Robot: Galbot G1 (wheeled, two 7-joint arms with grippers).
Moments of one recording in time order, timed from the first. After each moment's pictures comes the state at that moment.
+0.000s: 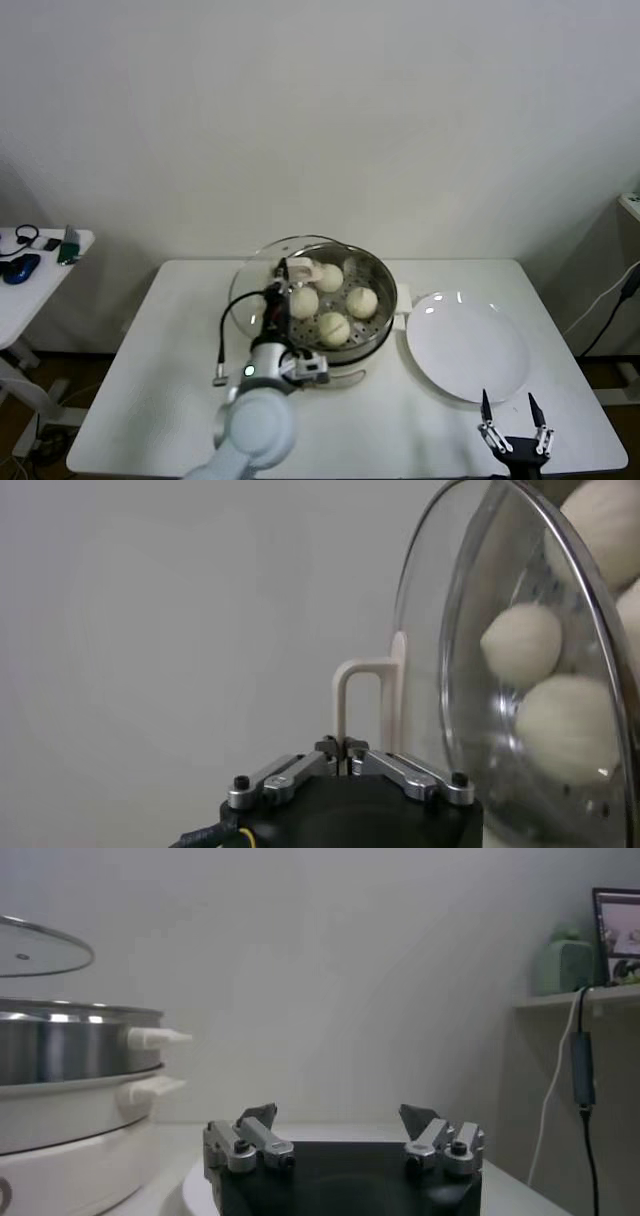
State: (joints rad) left arm 1.07 -1.32 0.07 -2.03 1.44 0.68 0.29; right arm -1.76 1.35 0.65 1.73 0.26 0.57 0.03
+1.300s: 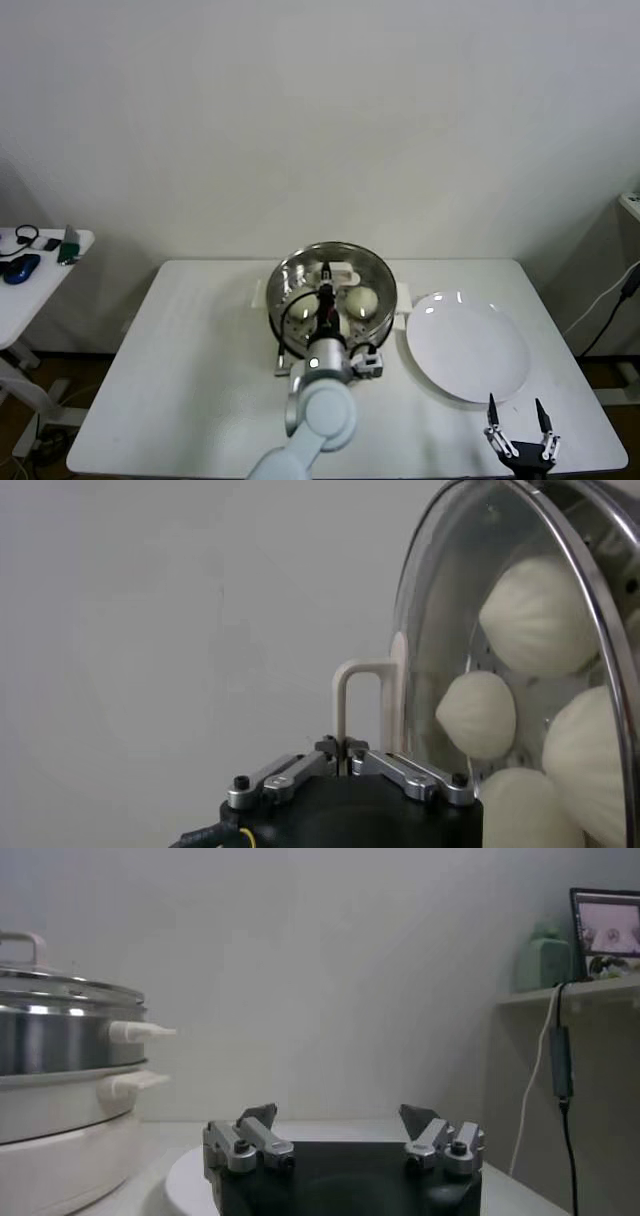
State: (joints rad) left arm 1.00 -1.53 0.14 -1.78 1.67 0.68 0.30; right arm -1.75 1.34 0.65 1.69 0.28 0.61 0.04
